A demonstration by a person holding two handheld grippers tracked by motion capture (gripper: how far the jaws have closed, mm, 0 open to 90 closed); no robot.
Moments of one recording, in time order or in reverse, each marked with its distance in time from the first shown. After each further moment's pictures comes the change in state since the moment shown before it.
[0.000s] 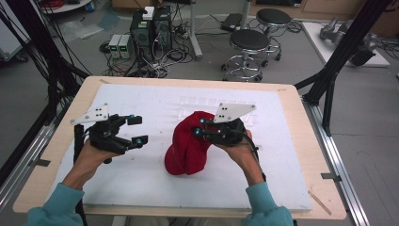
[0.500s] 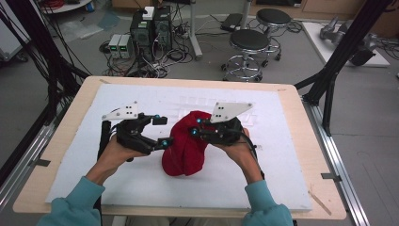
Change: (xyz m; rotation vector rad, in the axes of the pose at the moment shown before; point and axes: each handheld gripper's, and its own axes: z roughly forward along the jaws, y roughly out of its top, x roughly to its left) left arm -0.022 0.014 0.057 0.057 -0.069 0.018; right arm 0.001 0.006 0.004 -0.001 0.035 -0.033
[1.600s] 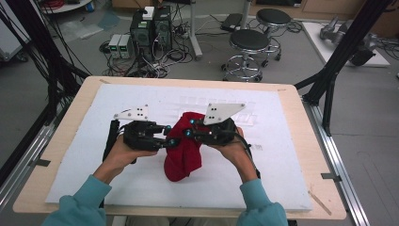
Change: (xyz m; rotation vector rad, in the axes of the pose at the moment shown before) left arm 0.000 -0.003 0.014 0.105 -0.062 -0.028; right arm 0.004 0.006 0.012 -0.011 0.036 -0.054
